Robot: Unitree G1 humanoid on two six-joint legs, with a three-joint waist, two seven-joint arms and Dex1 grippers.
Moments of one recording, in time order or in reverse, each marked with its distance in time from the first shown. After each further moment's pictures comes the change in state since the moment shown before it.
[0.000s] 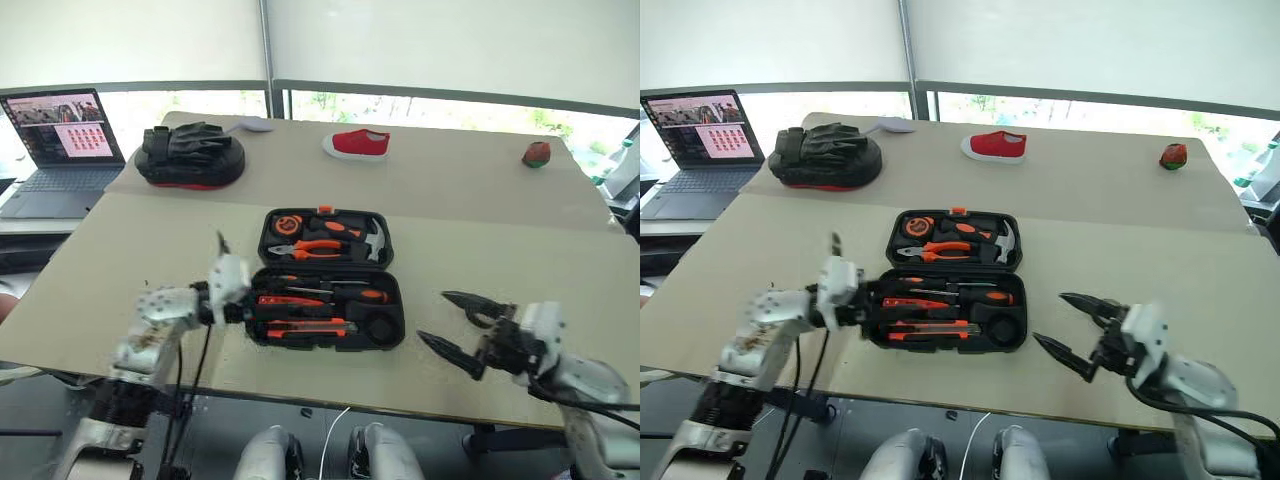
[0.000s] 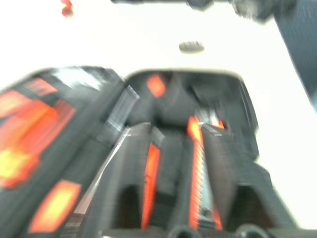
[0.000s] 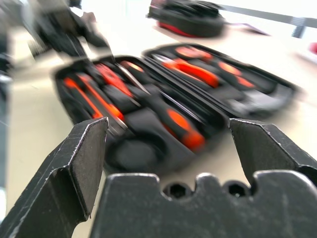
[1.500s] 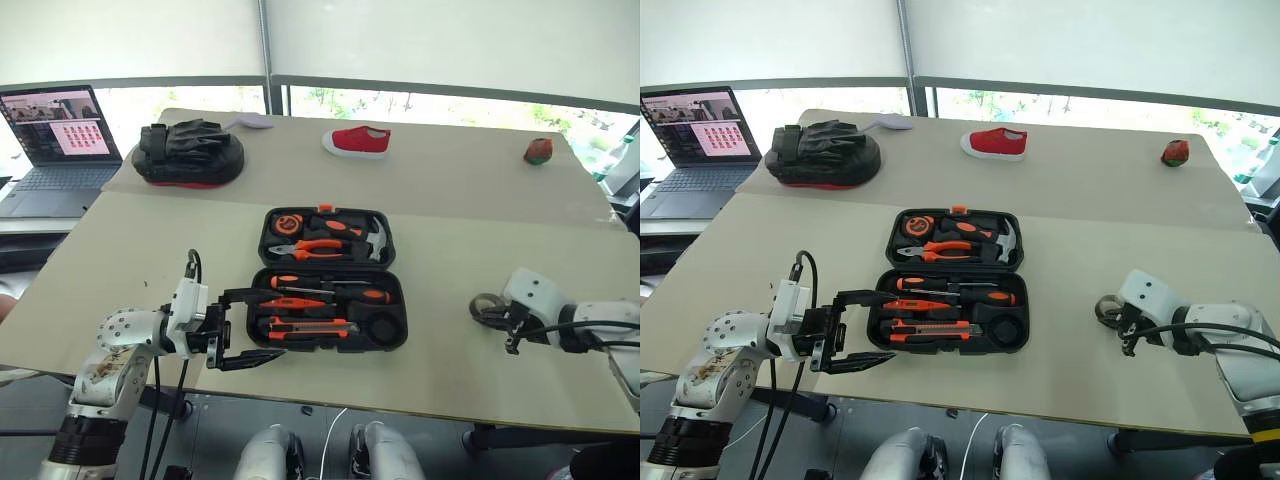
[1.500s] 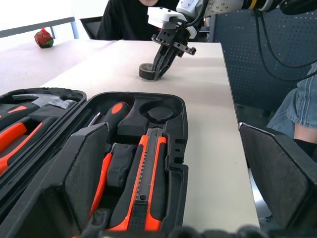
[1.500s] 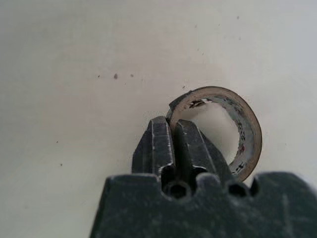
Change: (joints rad) left arm 0.158 0.008 0.046 -0.121 -0.056 0.000 -0.131; right arm -0.415 -0.437 0.287 0.247 -0.338 0.380 0.011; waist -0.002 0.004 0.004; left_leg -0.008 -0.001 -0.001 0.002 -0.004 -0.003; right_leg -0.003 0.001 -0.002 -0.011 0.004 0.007
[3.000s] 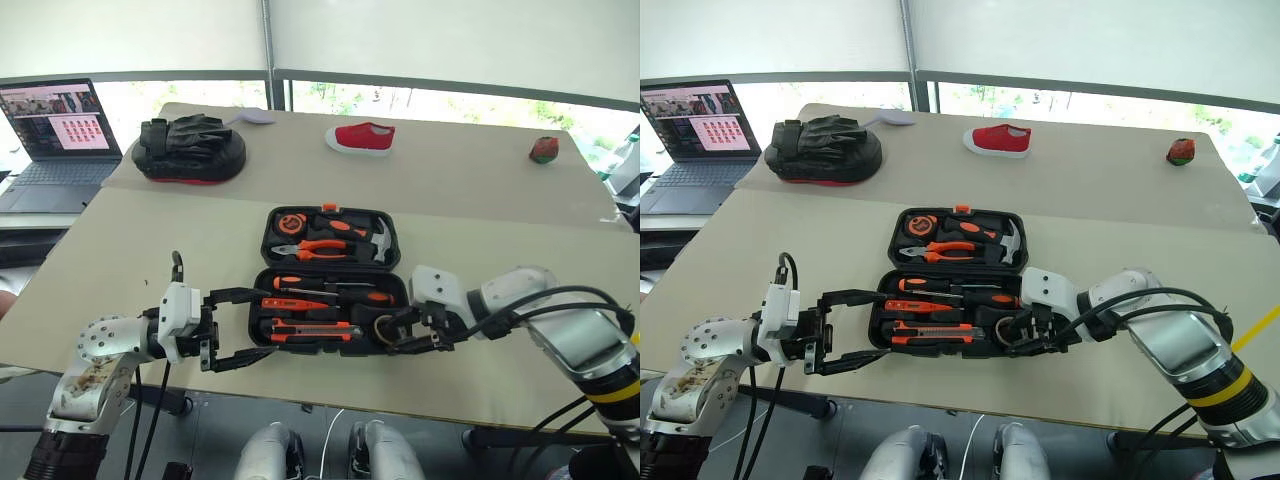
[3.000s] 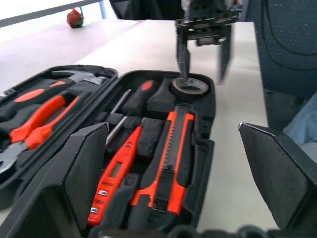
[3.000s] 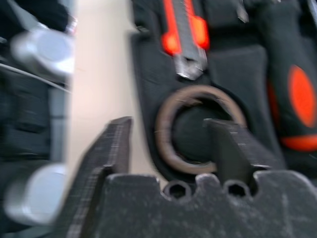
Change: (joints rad) left arm 0.082 0.061 0.051 -0.084 0.027 0.001 0.136; right arm -0.312 0.071 0.310 -0.375 0.256 0.412 0.221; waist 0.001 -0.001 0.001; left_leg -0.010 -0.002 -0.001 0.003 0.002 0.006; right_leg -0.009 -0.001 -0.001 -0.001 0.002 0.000
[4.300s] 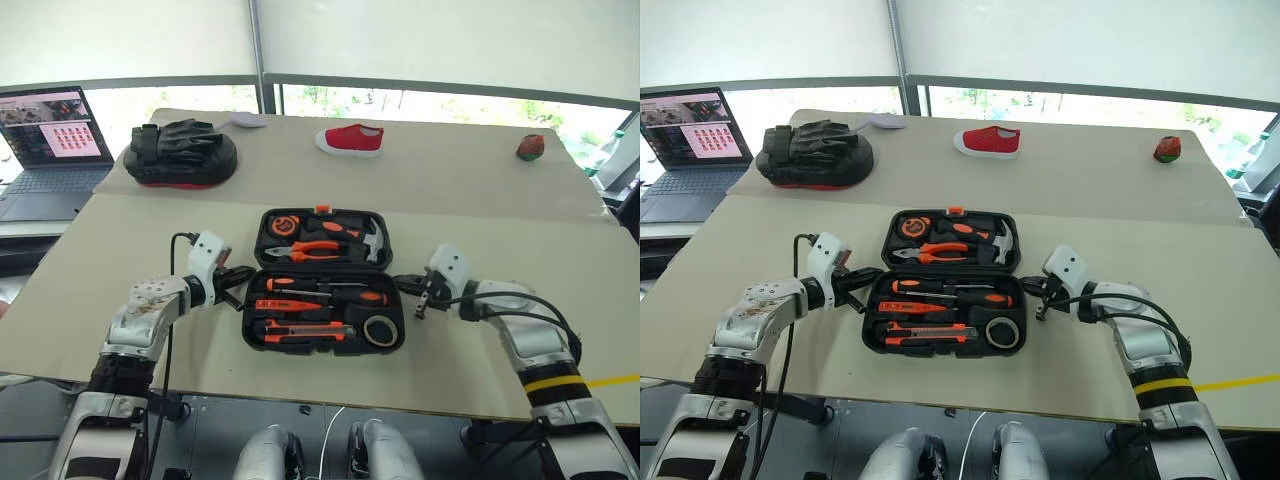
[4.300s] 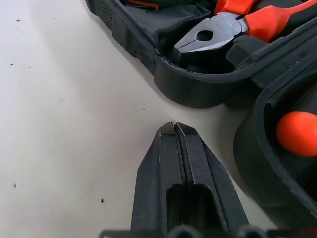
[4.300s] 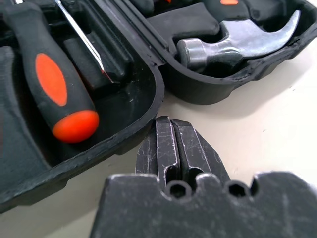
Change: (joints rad) left arm -0.405 -0.100 -0.131 0.436 0.259 0.435 0.452; right arm 0.084 0.373 -0.192 0.533 -0.272 -0.513 -0.307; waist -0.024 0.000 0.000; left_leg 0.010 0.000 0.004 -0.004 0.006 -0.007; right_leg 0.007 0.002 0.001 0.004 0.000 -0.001
